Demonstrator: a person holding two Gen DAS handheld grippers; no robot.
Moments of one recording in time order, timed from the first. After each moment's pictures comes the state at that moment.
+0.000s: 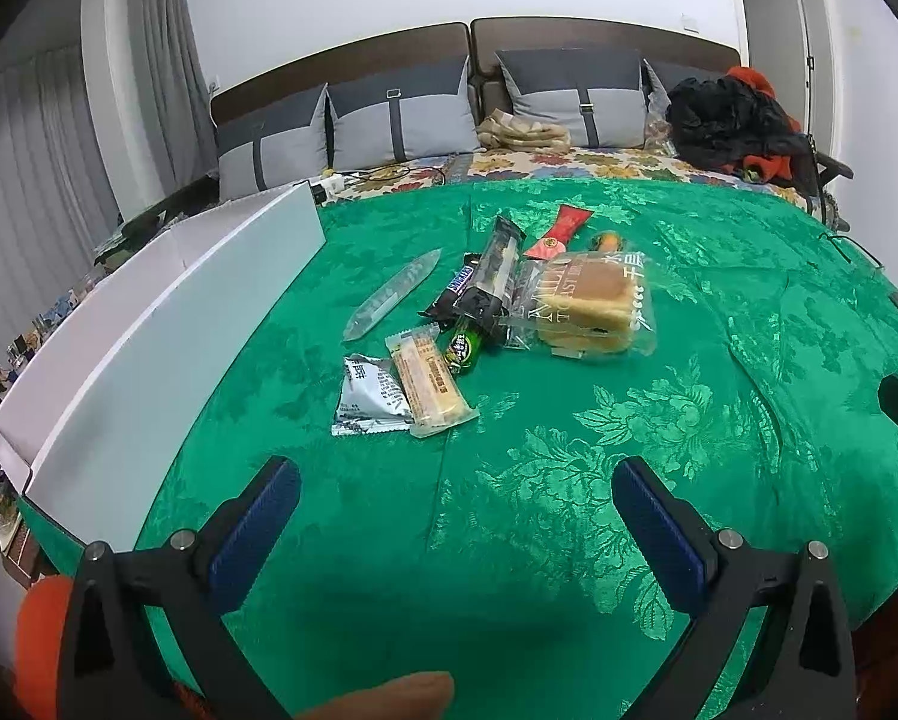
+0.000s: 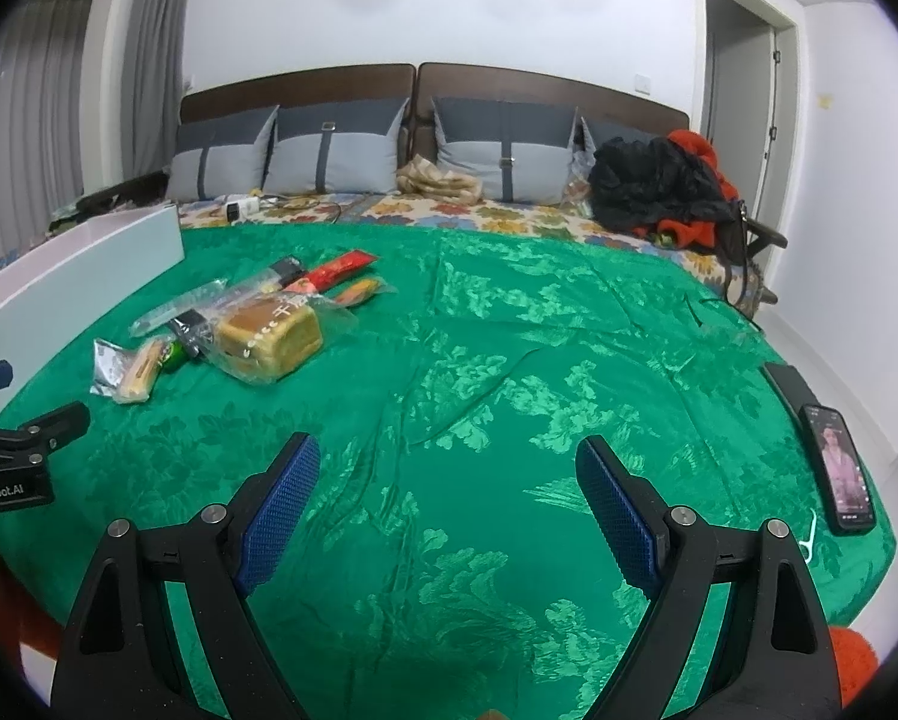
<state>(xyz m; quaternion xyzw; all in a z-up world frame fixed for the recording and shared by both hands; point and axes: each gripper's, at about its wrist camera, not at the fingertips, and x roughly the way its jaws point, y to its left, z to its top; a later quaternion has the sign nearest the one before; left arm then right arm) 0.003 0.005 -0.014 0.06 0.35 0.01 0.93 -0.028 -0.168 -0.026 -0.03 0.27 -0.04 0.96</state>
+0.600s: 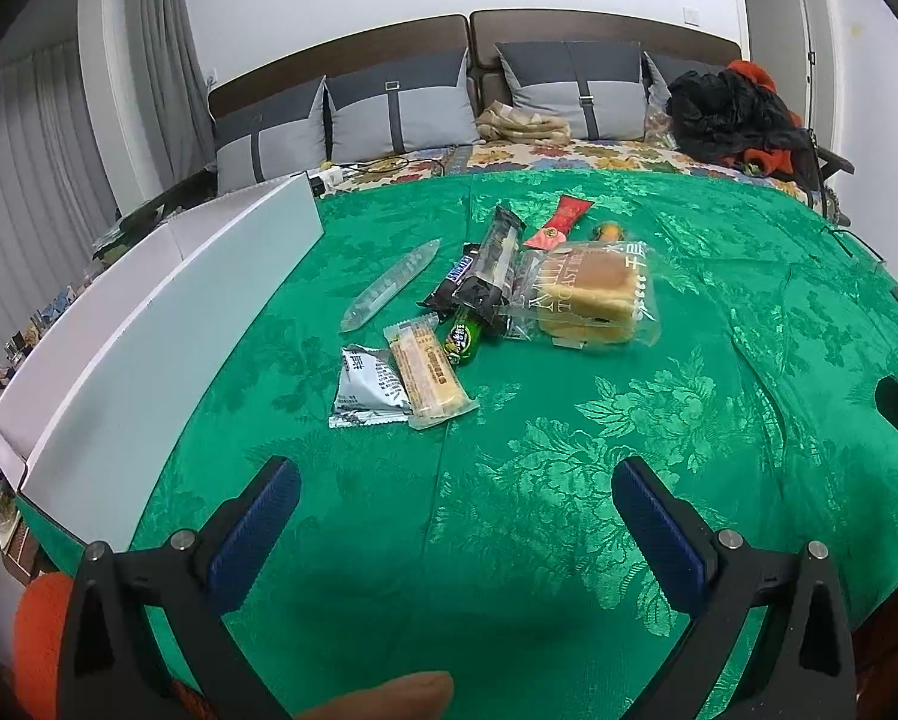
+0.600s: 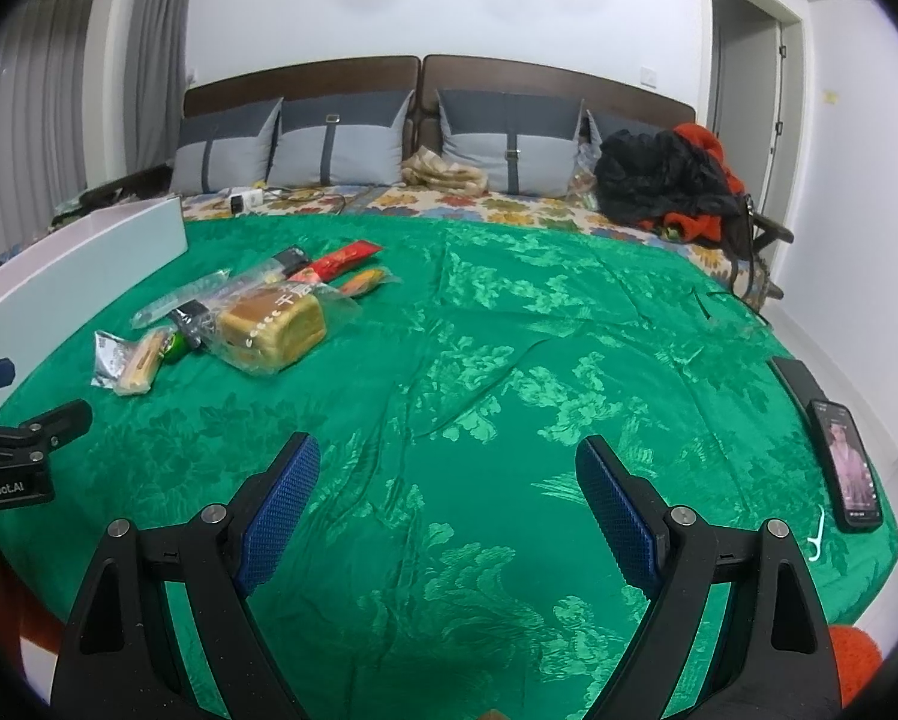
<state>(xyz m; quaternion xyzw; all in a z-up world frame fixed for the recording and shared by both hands) 0.004 0.005 -0.020 0.06 0.36 0.01 0.93 -0.024 -0.166 -0.030 -0.03 0.28 -0.04 0.96</state>
